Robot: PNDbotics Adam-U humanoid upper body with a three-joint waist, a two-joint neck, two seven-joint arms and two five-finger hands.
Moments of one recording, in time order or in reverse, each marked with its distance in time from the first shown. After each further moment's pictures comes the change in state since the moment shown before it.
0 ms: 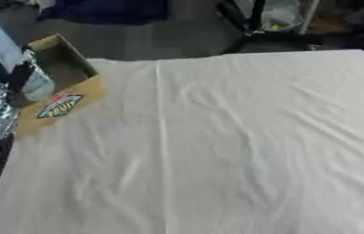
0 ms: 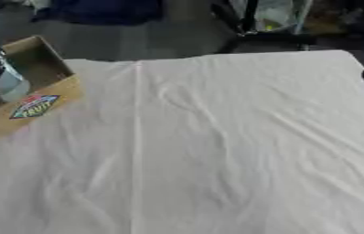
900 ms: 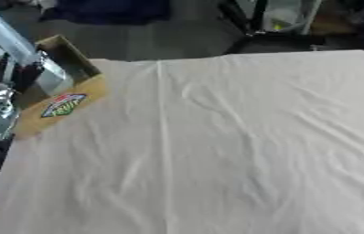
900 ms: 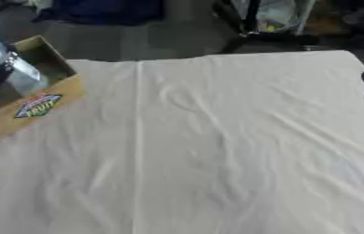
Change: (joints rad) left arm 0.002 0.010 0.000 -0.023 -0.127 0.006 -0.150; right arm 0.008 0.000 0.000 0.000 0.000 0.001 0.001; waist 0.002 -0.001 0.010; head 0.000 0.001
